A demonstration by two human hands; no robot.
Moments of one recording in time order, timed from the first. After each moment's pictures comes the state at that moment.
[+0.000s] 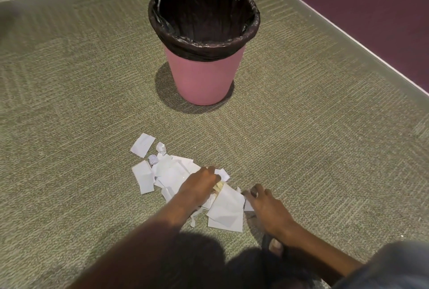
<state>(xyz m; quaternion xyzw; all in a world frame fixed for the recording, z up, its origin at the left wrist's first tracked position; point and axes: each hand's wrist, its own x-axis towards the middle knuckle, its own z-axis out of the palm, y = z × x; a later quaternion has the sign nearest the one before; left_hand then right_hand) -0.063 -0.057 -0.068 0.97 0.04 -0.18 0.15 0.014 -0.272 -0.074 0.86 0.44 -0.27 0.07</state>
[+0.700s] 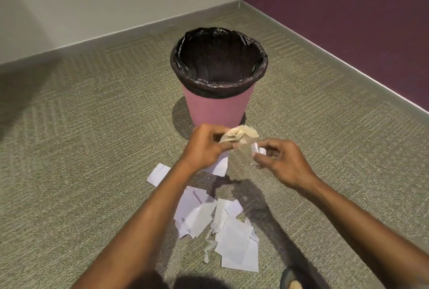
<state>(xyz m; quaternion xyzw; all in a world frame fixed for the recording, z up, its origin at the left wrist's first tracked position) 0.001 0.018 0.076 0.81 0.18 0.10 0.55 0.099 -0.173 0.082 0.80 0.29 -0.25 -0.47</state>
